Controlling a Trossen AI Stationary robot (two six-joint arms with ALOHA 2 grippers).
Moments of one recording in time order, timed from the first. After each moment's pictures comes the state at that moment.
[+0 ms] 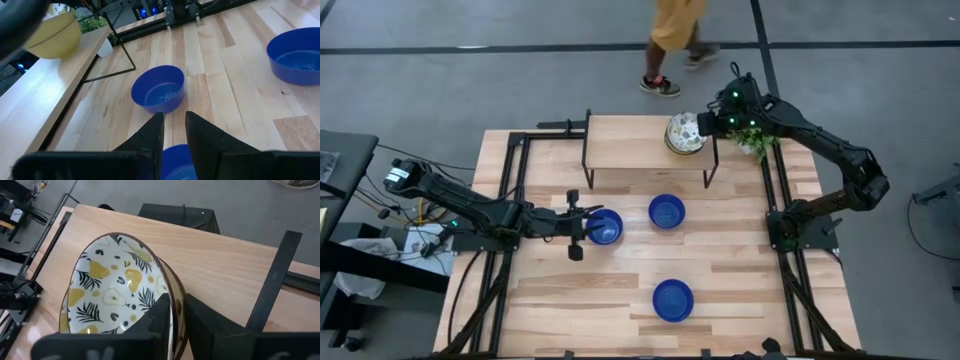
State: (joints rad) left arm -0.33 0.88 0.48 0.16 -0.48 0.22; right arm -0.81 1.35 1.20 -0.61 -0.21 0.44
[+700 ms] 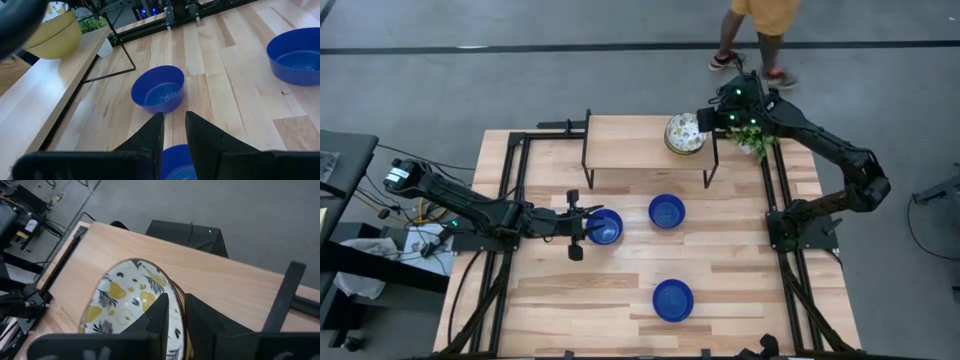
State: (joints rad) left arm -0.33 0.88 0.48 0.16 -0.48 0.22; right arm -0.81 1.34 1.20 -0.53 -0.21 0.42
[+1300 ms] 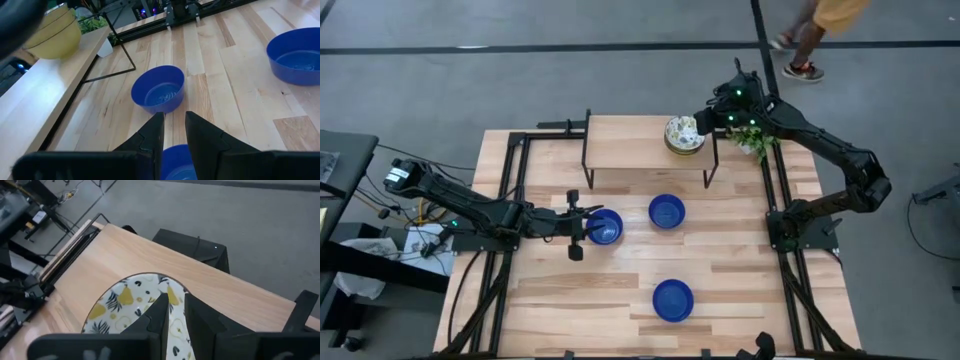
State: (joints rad) left arm -0.33 0.88 0.48 0.16 -0.48 0.22; right arm -0.78 1.33 1.20 -0.47 -0.21 0.32
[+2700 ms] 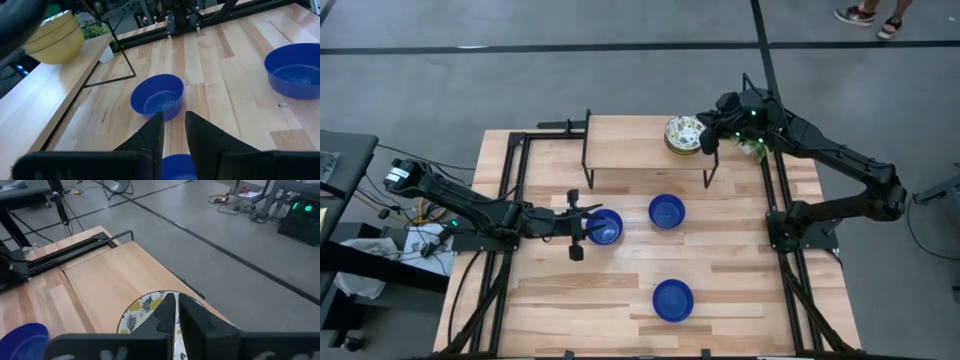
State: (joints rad) left arm -0.33 0.88 0.48 0.20 -0.48 0.20; right arm -0.53 1.16 1.20 -0.46 0.09 0.03
